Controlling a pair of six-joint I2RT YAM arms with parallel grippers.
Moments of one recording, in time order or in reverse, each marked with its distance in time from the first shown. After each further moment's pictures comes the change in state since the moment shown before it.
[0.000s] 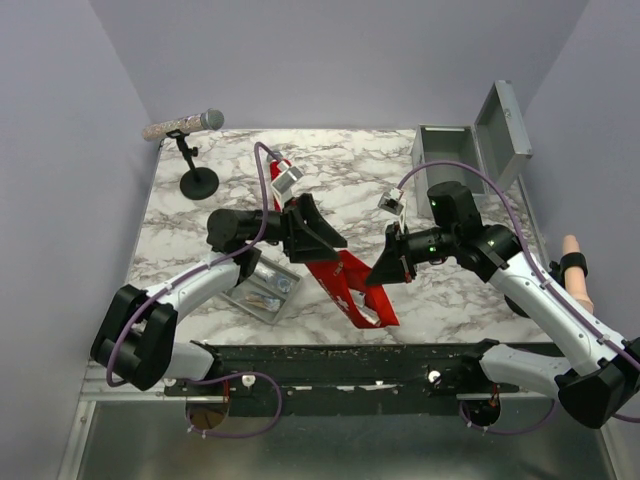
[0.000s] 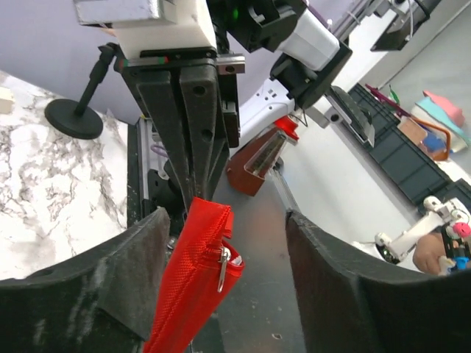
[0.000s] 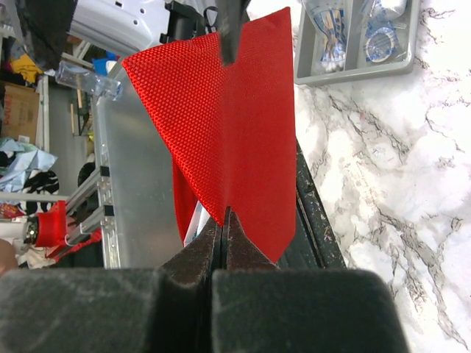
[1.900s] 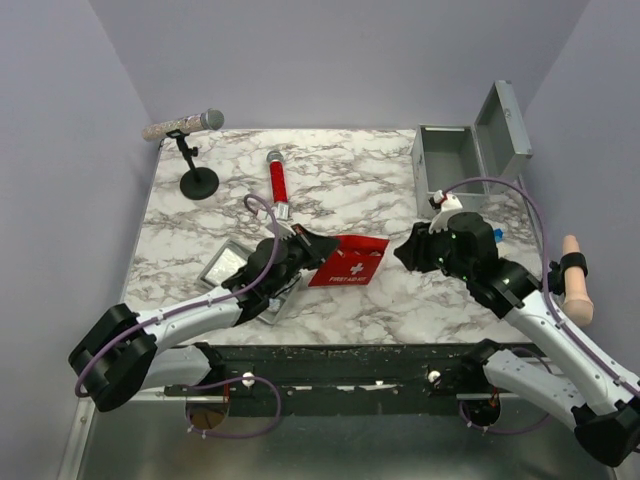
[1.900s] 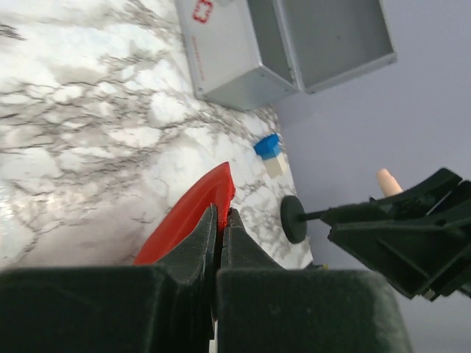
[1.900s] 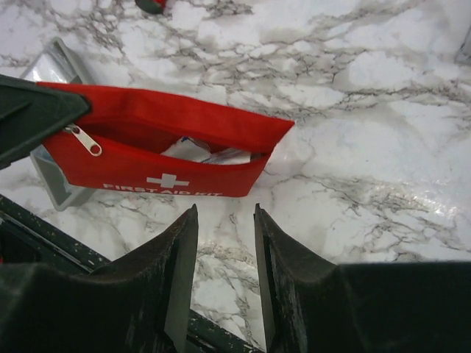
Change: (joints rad) left arm -0.323 -0.150 -0.221 -0.679 -1.280 0.231; right arm 0.001 -0.264 -0.251 0.177 0.922 0.168
